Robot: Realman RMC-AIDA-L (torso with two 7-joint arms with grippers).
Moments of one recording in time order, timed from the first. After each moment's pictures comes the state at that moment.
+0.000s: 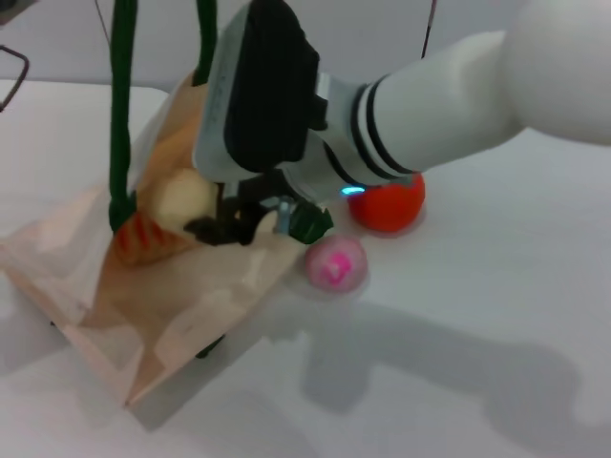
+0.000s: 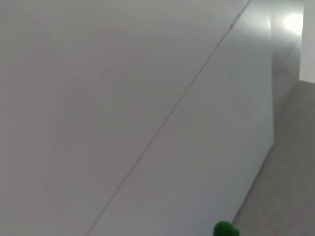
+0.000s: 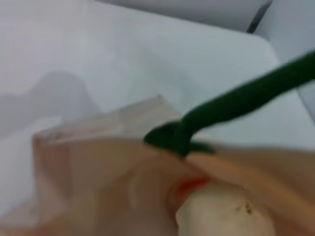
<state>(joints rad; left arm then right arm) -0.67 -1.89 0.24 0.40 -1.49 -1.82 1.37 1.00 2.04 -2.01 -1.08 -2.14 -0.82 2.31</state>
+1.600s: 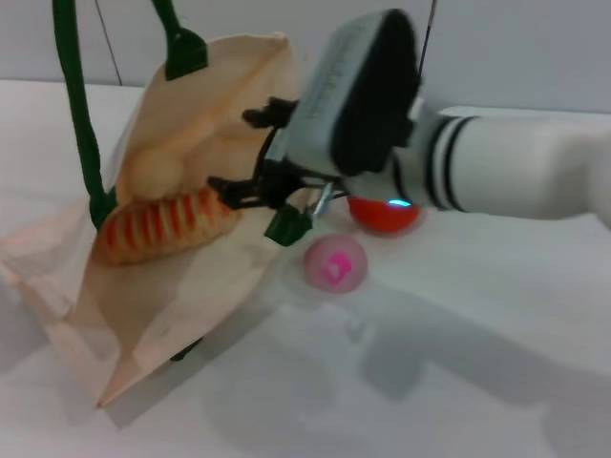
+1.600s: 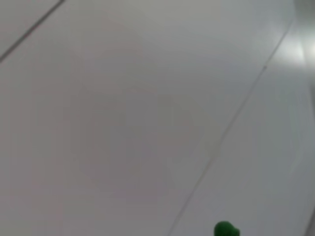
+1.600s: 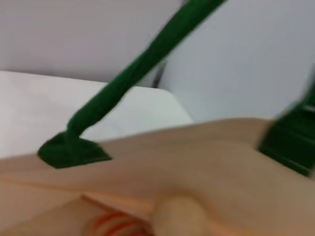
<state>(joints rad) -0.58 -1.89 0.22 0.41 -1.58 -1.76 1.42 0.72 2.03 -2.04 -1.13 -2.01 -0.45 2.17</state>
